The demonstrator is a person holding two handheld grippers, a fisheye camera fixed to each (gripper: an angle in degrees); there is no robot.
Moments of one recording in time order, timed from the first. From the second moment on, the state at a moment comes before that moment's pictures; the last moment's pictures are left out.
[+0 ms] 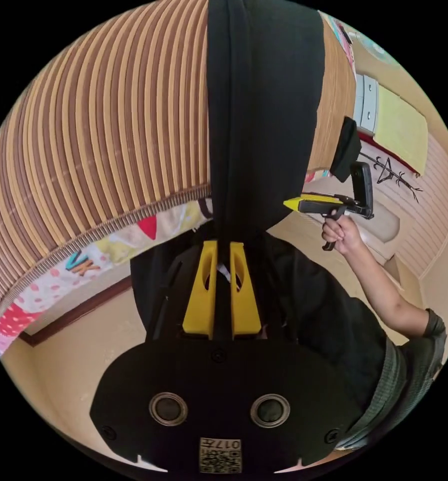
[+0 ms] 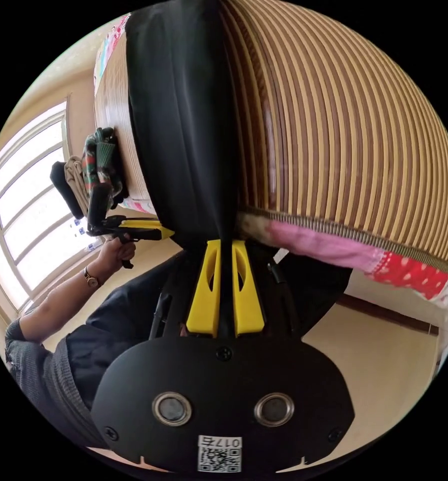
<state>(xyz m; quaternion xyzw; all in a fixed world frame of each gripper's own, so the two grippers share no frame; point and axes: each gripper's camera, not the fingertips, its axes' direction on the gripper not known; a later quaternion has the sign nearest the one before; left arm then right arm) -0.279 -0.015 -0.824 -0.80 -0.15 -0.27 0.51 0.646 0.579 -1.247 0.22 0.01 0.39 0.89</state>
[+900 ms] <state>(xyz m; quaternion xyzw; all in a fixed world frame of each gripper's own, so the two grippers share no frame) -0.279 -0.113 -0.801 -0.55 -0.06 -0.39 0.73 0.722 0.635 -1.287 0.48 -0.16 0.27 0.82</state>
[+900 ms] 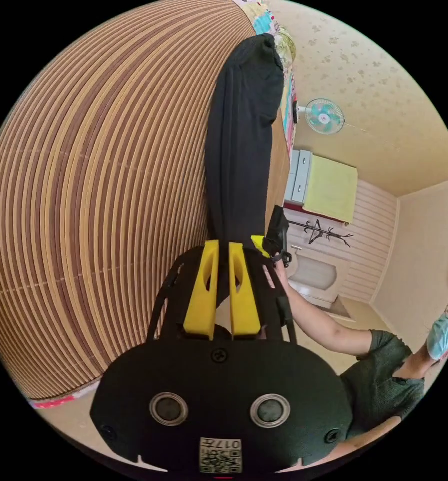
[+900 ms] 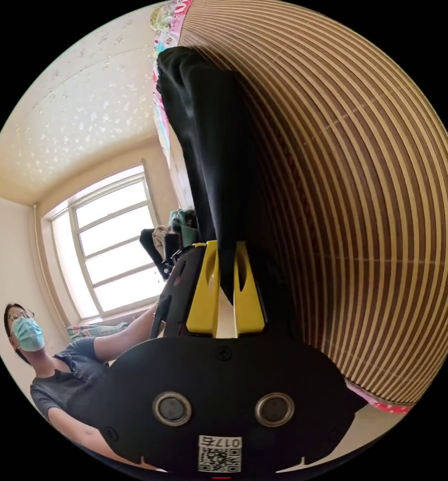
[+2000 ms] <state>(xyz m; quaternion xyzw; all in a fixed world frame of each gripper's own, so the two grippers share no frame) -0.088 -0.329 -0.770 -0.54 -0.03 -0.14 0.83 0.456 0.609 -1.388 0.53 0.13 0.06 0.84</state>
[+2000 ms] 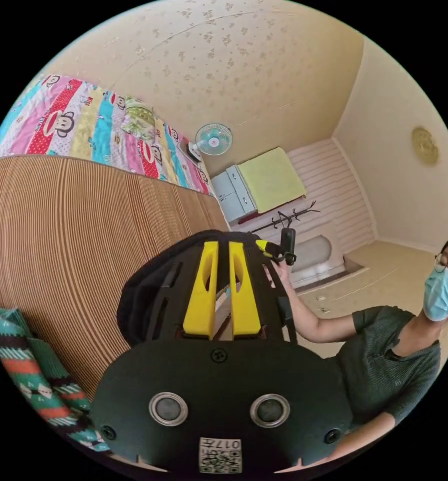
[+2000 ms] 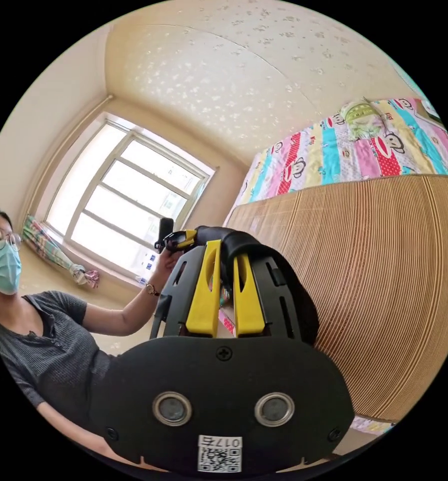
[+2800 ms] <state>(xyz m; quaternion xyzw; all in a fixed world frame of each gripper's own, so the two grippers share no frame) -0.225 -0.142 -0.865 -0.66 -0.20 -0.26 0.68 0.737 0.598 -1.282 0.41 -0.07 0.37 0.83</state>
